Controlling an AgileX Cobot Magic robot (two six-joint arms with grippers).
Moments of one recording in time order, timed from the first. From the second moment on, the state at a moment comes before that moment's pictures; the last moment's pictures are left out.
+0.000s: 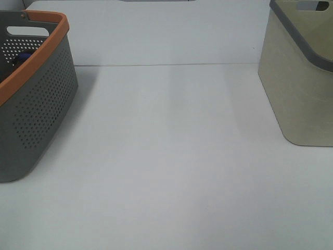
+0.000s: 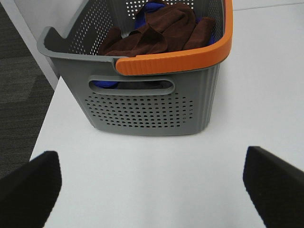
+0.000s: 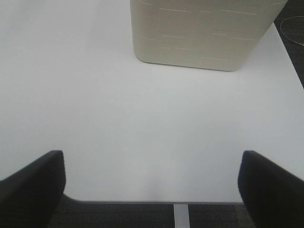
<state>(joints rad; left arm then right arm) 0.01 0.00 -0.51 0.06 1.05 0.04 -0.13 0.00 -0.50 0.10 1.06 -0.17</state>
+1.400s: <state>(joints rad) 0.01 0.00 -0.51 0.06 1.05 0.04 -0.13 0.00 -0.50 0.10 1.06 -0.17</state>
